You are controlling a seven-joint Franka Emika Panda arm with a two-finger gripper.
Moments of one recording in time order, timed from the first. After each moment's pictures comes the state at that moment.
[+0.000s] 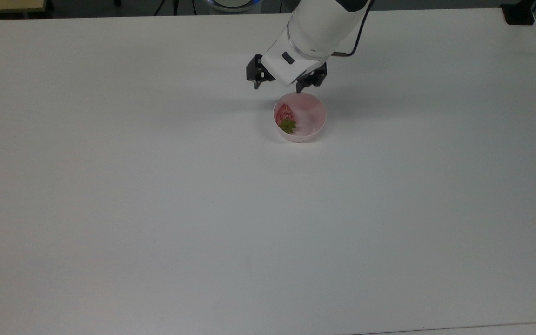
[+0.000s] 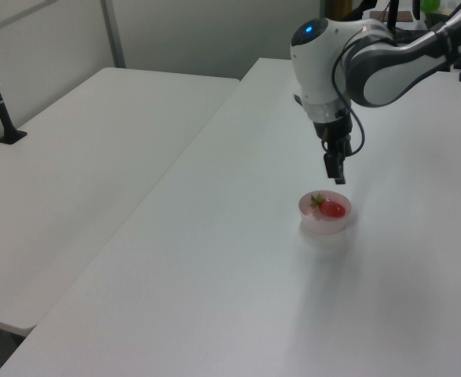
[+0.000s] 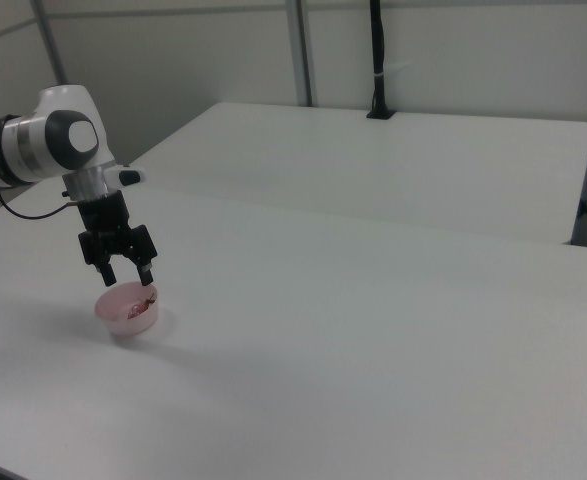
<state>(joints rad) 0.14 0.24 0.21 -1.81 -0.24 1.79 0.36</state>
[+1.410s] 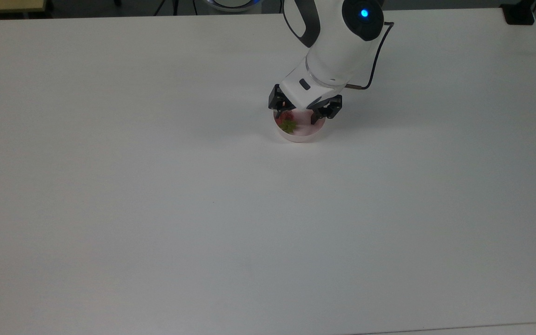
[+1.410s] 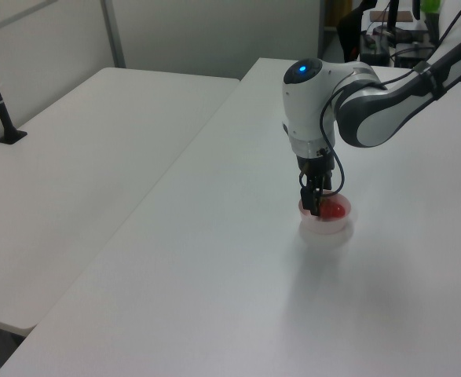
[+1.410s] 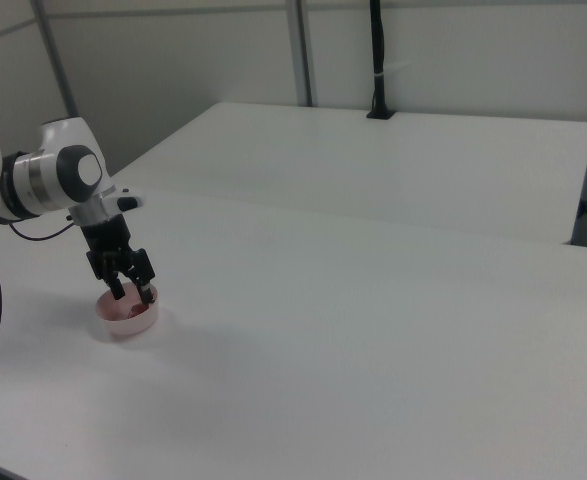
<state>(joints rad) 0.18 0.35 0.22 -1.82 -0.28 2.00 0.55</state>
